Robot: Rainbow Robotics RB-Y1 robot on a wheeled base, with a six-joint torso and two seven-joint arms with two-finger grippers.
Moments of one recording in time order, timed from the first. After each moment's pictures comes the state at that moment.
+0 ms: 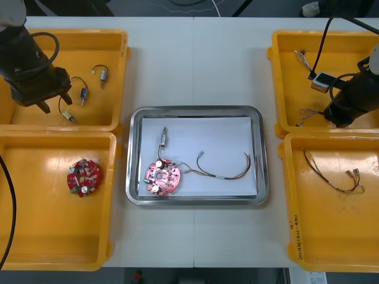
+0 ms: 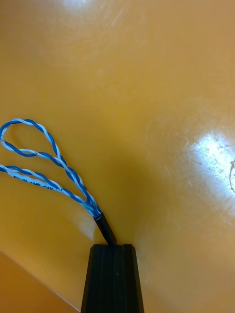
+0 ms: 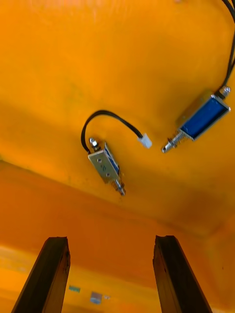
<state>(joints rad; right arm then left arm) -0.84 -0.68 0.07 -0.92 -0.70 1.38 2.48 -0.97 0.61 0.05 -1.02 0.54 1.82 -1.08</state>
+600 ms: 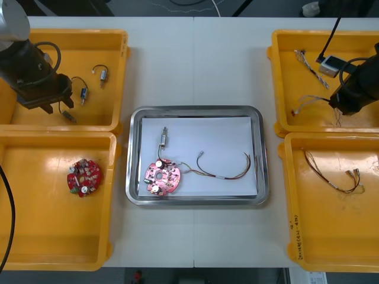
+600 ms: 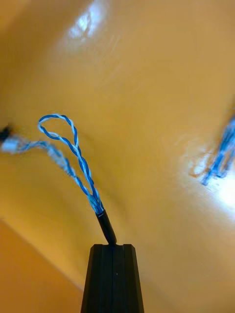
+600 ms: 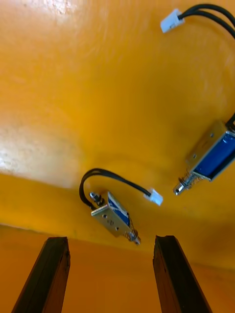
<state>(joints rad) -0.83 -0.68 -0.08 -1.08 -0.67 1.51 2.48 -0.98 0.61 0.03 -0.87 0.53 1.63 -1.30</state>
